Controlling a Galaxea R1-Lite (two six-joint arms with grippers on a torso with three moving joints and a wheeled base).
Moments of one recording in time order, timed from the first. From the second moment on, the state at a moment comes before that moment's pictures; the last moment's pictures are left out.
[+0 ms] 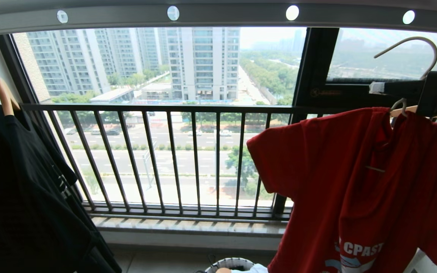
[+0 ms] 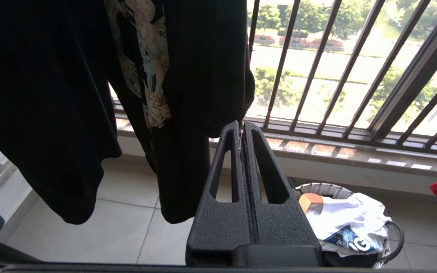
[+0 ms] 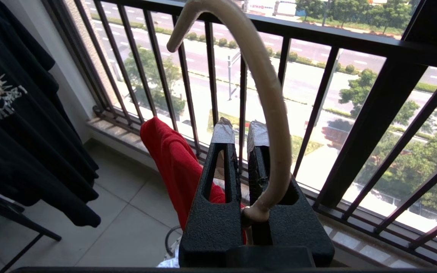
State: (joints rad) left arm 0.01 0.00 -0.07 0.18 0.04 -0.07; right arm 0.13 1.31 -1.18 -0.01 0.30 0.04
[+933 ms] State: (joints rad) left arm 0.01 0.00 -0.07 0.18 0.04 -0.07; right arm 0.23 1.29 -0.98 -0.22 0.45 0.03
